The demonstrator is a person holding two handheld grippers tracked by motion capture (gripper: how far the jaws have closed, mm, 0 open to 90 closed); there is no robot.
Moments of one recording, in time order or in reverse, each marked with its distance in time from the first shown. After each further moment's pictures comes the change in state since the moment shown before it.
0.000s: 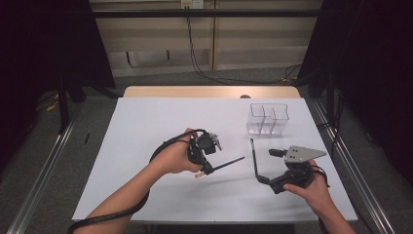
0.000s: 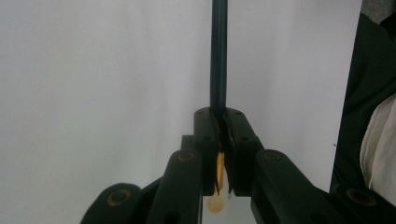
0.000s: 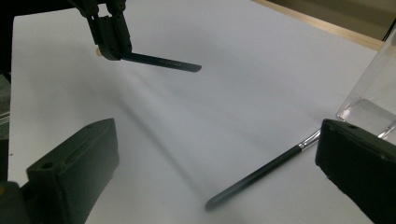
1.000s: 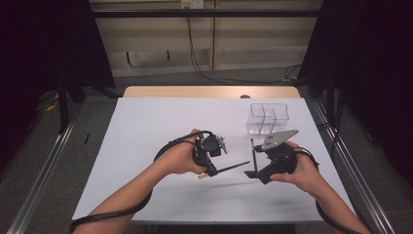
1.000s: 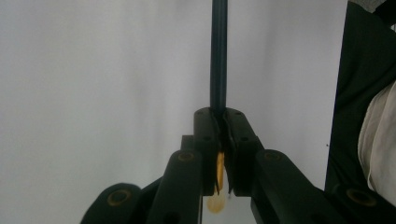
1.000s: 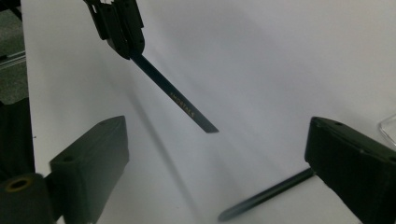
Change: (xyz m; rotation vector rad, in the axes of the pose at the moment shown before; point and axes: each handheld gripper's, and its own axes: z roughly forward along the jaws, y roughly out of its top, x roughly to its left) left arm -0.009 0.011 0.003 0.022 -0.004 0.064; right arm 0.002 0.054 0.031 0.283 0.109 -0.070
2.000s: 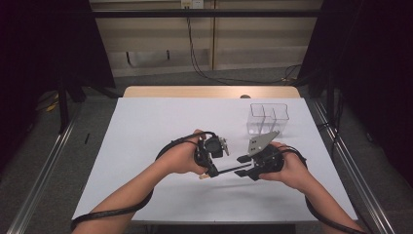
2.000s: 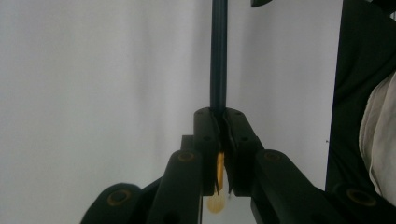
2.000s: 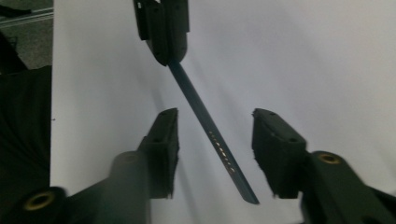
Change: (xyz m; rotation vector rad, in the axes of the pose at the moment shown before) left arm -0.001 0.005 0.003 0.022 -0.011 0.049; right arm 0.013 0.020 0.022 0.079 0.094 -0.163
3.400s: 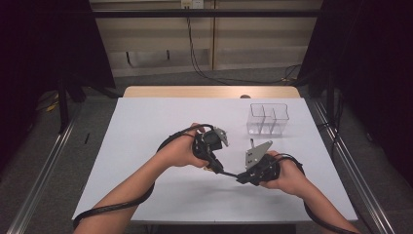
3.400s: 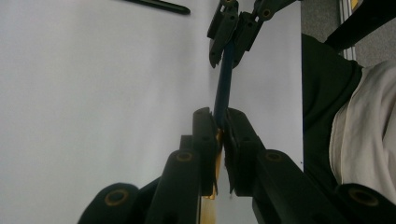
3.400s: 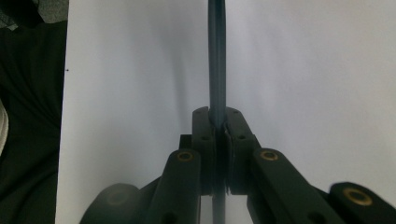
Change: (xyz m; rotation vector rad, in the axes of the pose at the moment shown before) left arm 0.013 0.001 -0.013 -0.146 -0.102 -0.002; right arm 0.009 -0.019 0.019 0.092 0.088 -0.063
